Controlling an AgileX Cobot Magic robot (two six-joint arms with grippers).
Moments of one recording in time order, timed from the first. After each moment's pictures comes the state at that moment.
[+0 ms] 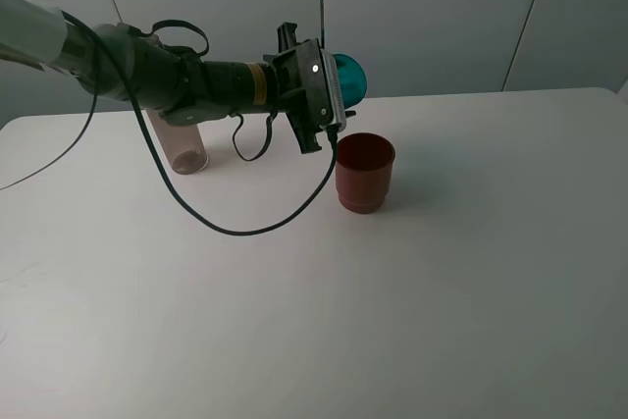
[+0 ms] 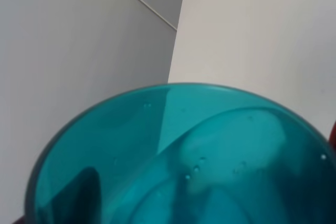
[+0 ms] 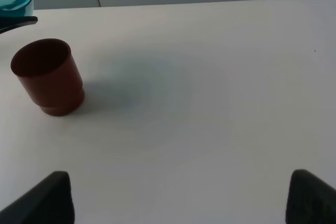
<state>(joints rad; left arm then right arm) -0.50 2.19 -1.36 0.87 -0.56 0.19 0.01 0.00 -0.50 0.09 1.10 0.00</state>
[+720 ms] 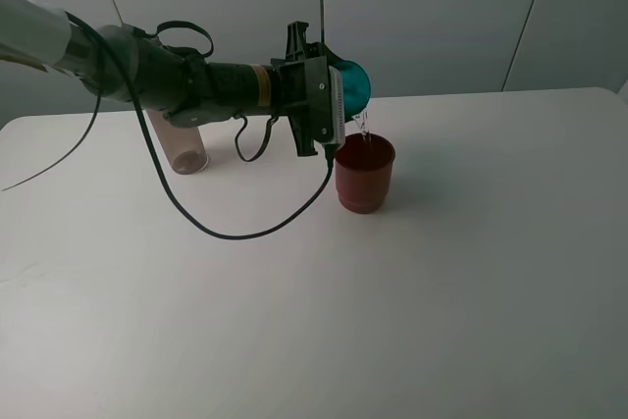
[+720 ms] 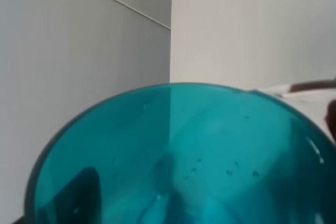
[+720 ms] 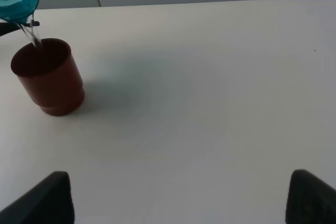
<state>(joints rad) -0.51 2.19 -1.36 0.87 -0.54 0.39 0.01 0.00 -0.50 0.09 1.10 0.00</state>
